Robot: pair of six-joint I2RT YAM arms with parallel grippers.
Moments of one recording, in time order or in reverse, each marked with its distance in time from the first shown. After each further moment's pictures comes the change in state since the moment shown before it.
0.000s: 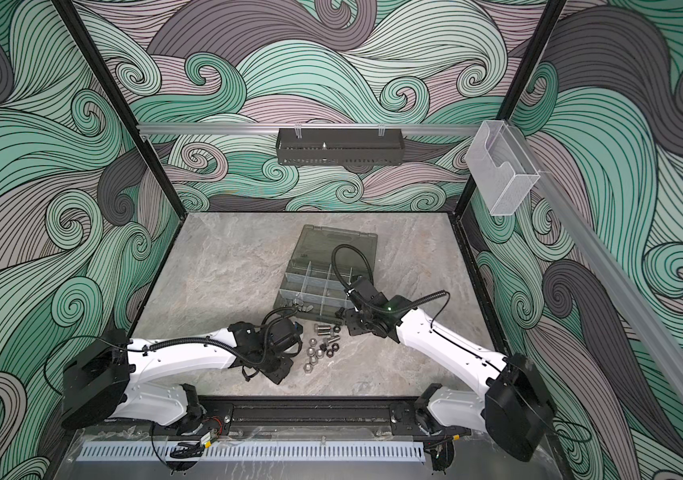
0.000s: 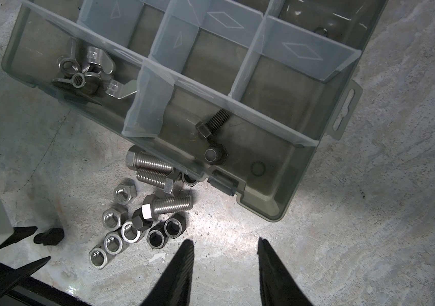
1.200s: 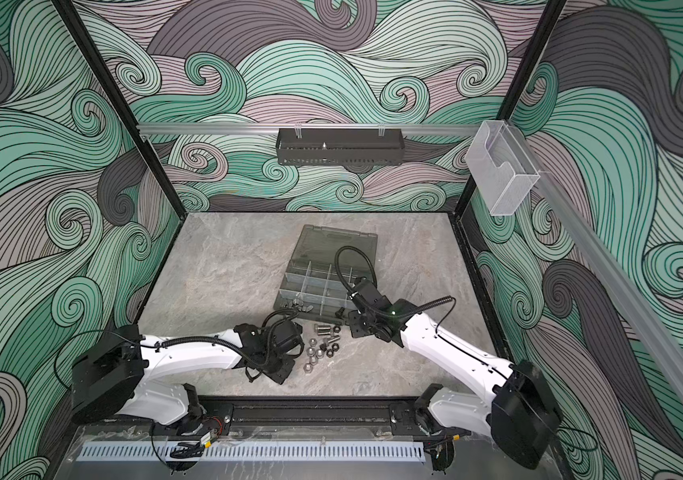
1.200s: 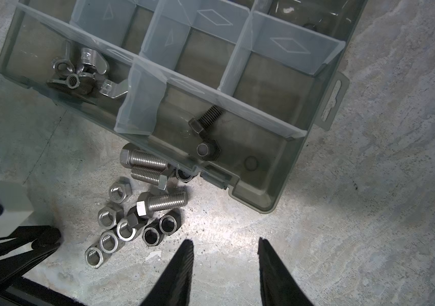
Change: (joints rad) left arm 0.000 0.052 -0.029 0.075 0.006 -0.055; right arm 0.000 -0.043 -0.034 0.000 0.019 0.019
